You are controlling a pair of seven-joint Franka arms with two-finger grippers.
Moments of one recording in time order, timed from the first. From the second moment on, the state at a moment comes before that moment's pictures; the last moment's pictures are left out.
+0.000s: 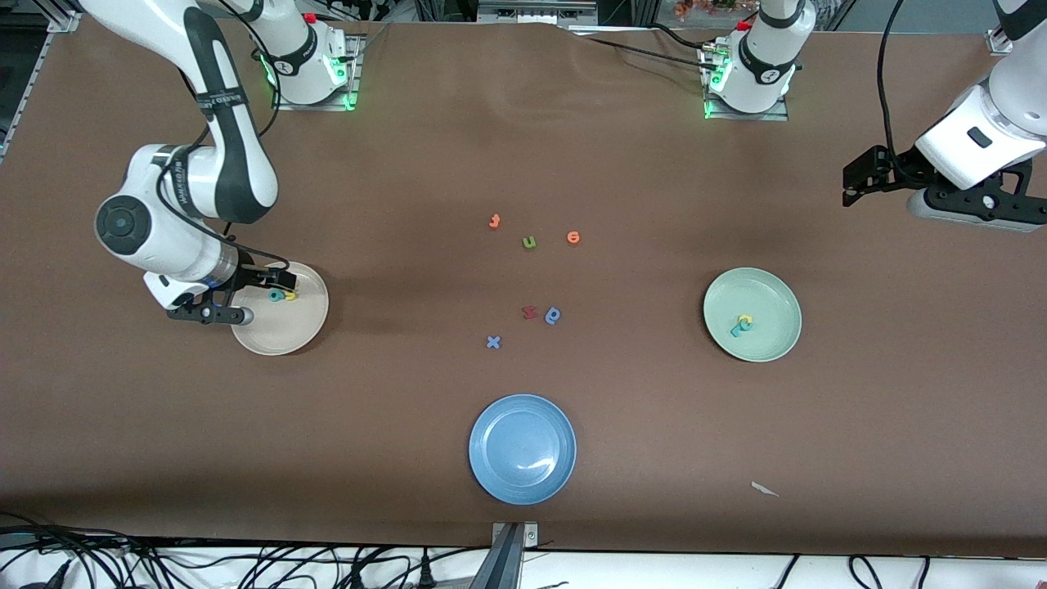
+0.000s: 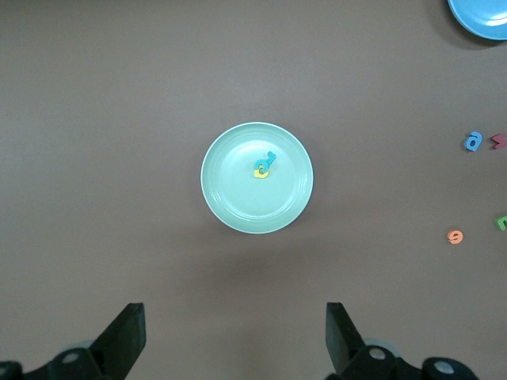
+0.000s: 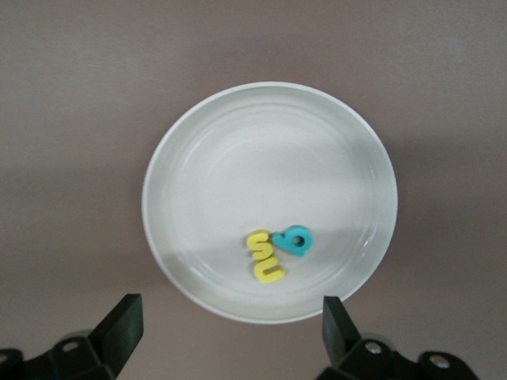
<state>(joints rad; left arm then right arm) -0.08 -0.02 -0.01 -1.67 0.00 1.60 0.06 0.56 0.34 -0.50 -1.99 0.22 2.15 0.02</state>
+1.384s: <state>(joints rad) -0.08 -0.01 0.00 -1.67 0.00 1.60 0.06 0.13 0.05 -0.05 -1.72 0.00 1.60 0.14</state>
